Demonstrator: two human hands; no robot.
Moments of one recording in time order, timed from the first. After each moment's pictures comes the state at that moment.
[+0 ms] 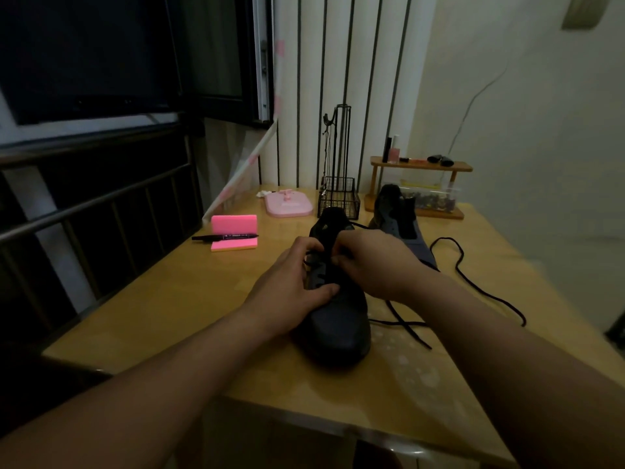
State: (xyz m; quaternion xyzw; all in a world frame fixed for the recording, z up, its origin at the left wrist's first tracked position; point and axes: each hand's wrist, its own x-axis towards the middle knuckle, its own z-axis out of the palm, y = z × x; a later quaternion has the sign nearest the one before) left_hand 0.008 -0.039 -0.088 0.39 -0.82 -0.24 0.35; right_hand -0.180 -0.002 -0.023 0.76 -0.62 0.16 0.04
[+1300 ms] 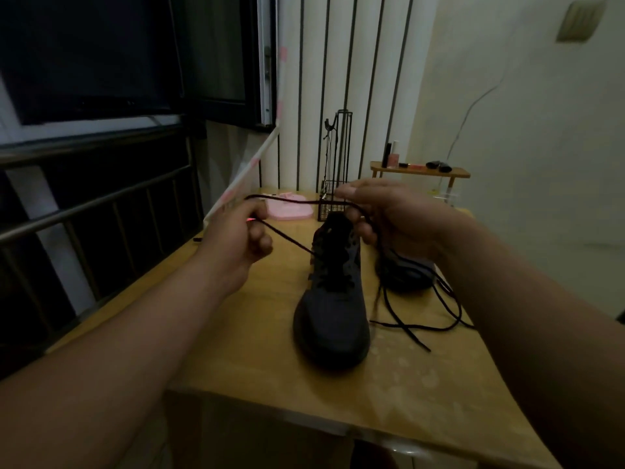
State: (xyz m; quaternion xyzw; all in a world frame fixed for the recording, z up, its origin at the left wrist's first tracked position) left_hand 0.047 -0.061 -0.018 0.32 -0.43 -0.62 0.57; right_hand -0.186 0.013 0.054 0.57 -0.48 0.44 -0.51
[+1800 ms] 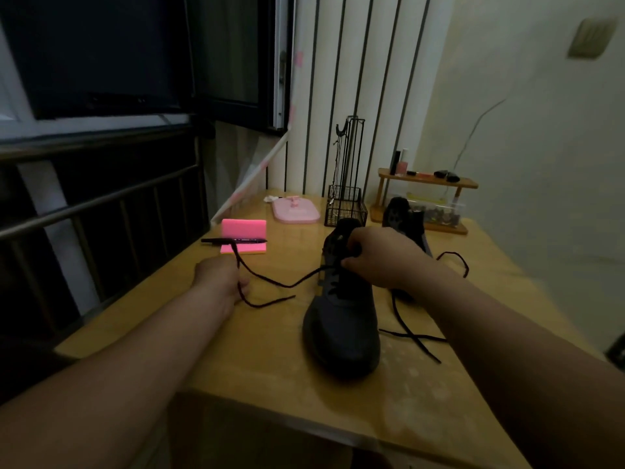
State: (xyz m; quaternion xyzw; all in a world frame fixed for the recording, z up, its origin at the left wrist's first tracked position) left_hand 0.078 -0.092 -0.076 0.58 -0.30 -0.53 0.54; right_hand -0.161 -0.018 0.006 0.69 -0.72 0.10 -0.02
